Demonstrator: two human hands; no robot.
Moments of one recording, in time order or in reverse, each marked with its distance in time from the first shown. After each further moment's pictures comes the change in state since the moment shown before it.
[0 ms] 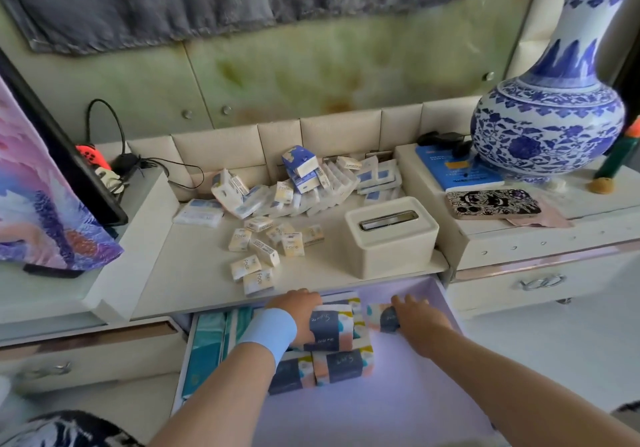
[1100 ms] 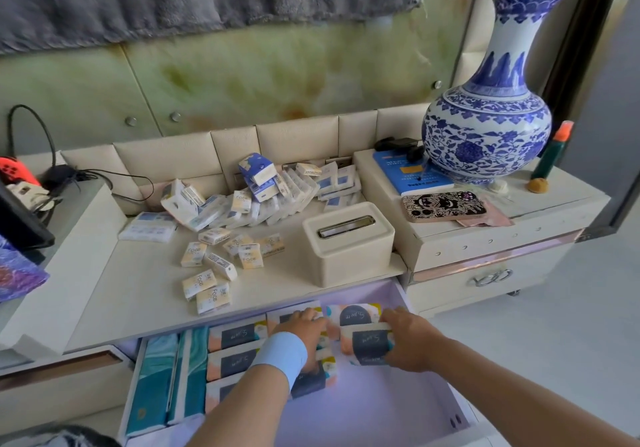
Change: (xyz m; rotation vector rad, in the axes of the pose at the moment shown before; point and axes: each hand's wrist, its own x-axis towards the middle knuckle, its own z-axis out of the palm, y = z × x) left_hand 0.039 0.068 0.033 0.078 -0.087 0.096; right_hand -0.042 0.046 -0.011 0.360 -0.049 -0.007
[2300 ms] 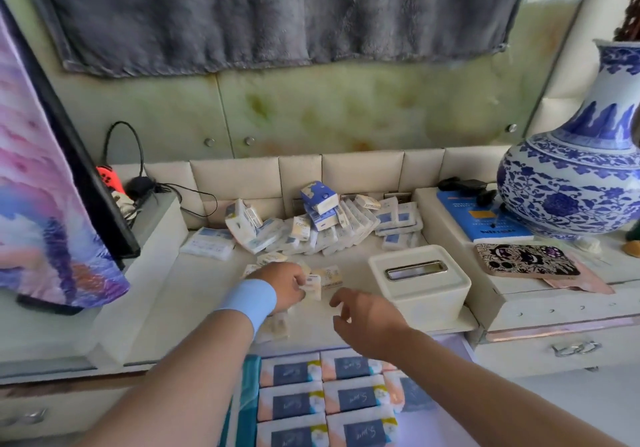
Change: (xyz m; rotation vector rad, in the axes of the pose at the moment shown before) left_hand -0.037 -0.157 -0.118 -0.393 0.323 -0.217; right_hand 0.049 -0.195 -0.066 0.063 0.235 -0.309
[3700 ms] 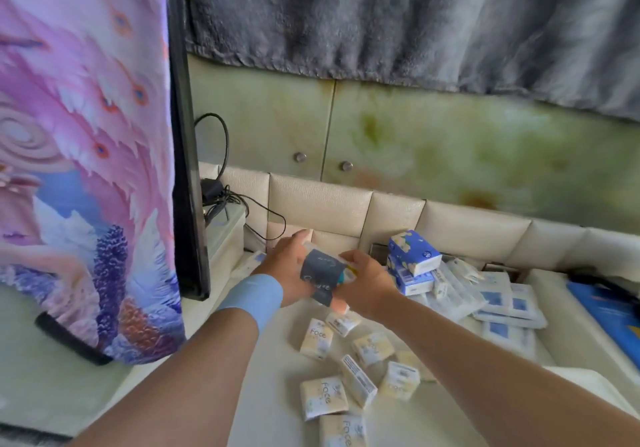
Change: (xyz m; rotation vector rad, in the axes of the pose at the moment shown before) left_hand 0.101 -0.162 -0.064 -0.465 0.414 -0.007; right_hand 0.245 -0.119 0.020 0.370 0.030 0.054
